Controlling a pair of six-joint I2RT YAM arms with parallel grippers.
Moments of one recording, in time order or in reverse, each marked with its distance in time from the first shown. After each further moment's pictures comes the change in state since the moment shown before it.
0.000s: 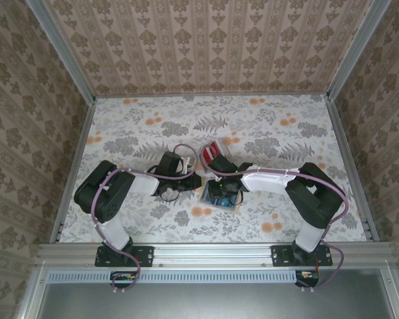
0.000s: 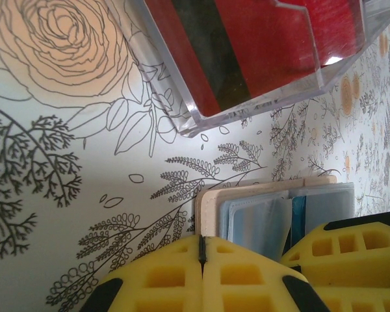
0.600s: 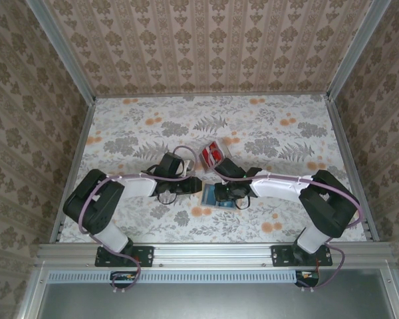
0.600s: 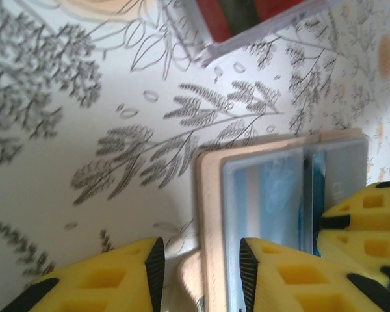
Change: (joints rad) left arm -0.032 -0.148 0.019 -0.301 -0.101 0.069; right arm 0.003 -0.127 -0.117 0.004 0.042 0.011
